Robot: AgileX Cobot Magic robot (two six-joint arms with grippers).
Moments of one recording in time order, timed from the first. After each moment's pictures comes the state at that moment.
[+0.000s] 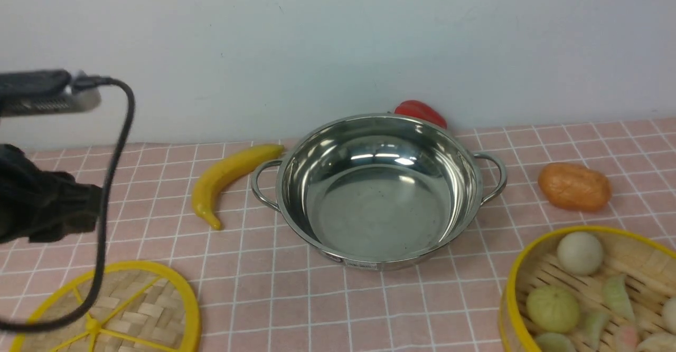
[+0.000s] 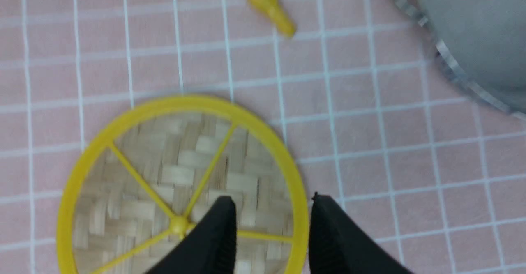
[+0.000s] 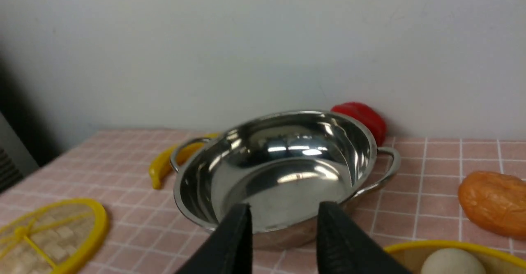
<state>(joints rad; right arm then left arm) 0.37 0.34 -0.37 0.39 0.43 -0.08 0.05 1.07 -1.02 -0.13 0.98 0.12</state>
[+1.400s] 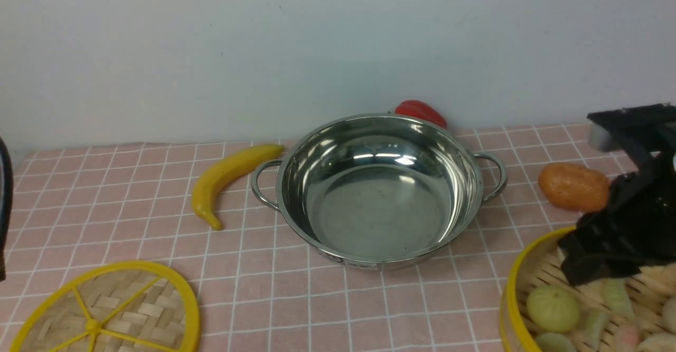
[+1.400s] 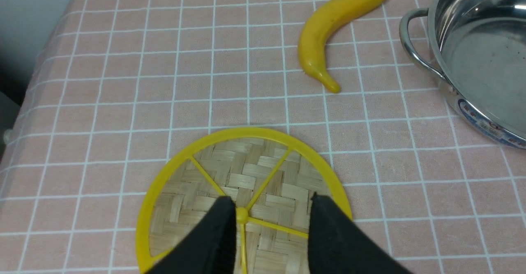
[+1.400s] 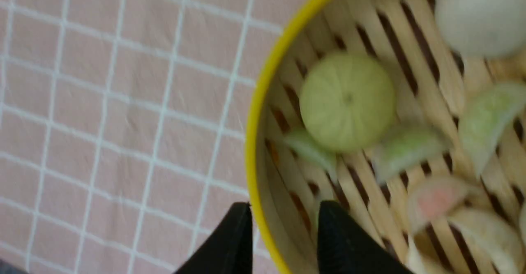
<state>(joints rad) 0.31 1.38 -1.06 0.23 1.18 0.02 0.05 0.71 -0.87 0.03 0.97 -0.01</state>
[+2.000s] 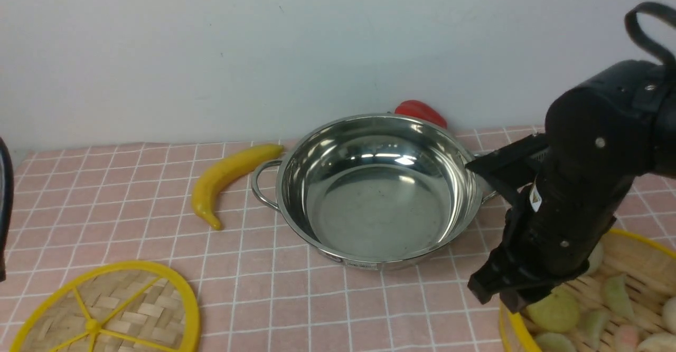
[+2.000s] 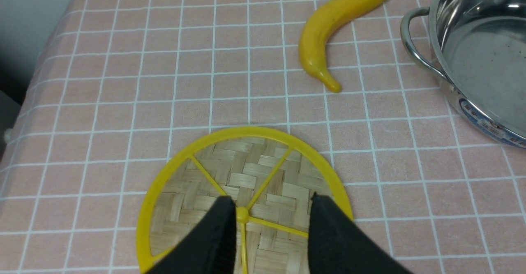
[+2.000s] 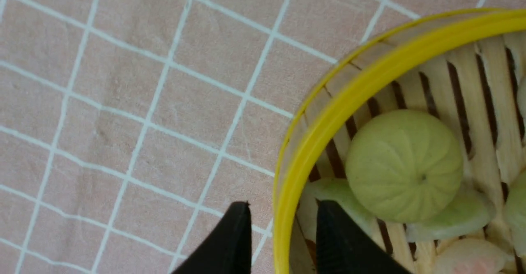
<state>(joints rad) 0.59 1.62 -1.18 0.00 1.21 0.21 0.05 0.71 -0.87 0.02 0.97 -0.01</state>
